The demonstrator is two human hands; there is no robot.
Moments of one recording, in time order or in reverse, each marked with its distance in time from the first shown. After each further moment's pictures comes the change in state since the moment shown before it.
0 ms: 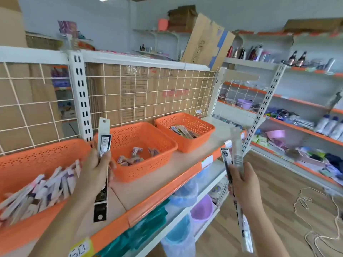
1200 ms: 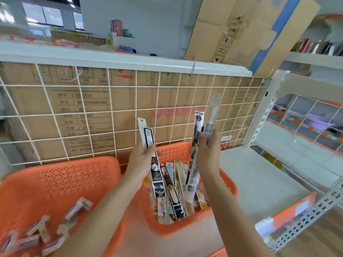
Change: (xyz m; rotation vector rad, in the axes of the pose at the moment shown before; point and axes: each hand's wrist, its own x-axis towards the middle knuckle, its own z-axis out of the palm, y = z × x) left_hand 0.254 -0.020 0.306 0.013 0.136 -0.253; right_hand 0.379 0.024 0.201 0.364 -0.306 -0.150
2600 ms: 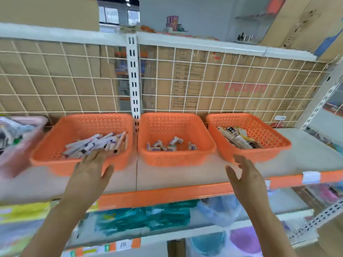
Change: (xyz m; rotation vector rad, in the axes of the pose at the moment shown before) left_hand -0.262 -0.087 -0.338 1.108 0.328 0.233; right_hand -0.282 -0.032 -0.029 -0.601 -0.255 -0.240
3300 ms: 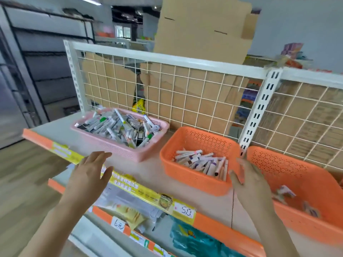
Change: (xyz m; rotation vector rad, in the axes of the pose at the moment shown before) left_hand -0.106 -0.173 -0.131 0.258 0.259 -0.452; right_hand 0.005 -0.218 0.125 0.168 -0.299 -0.471
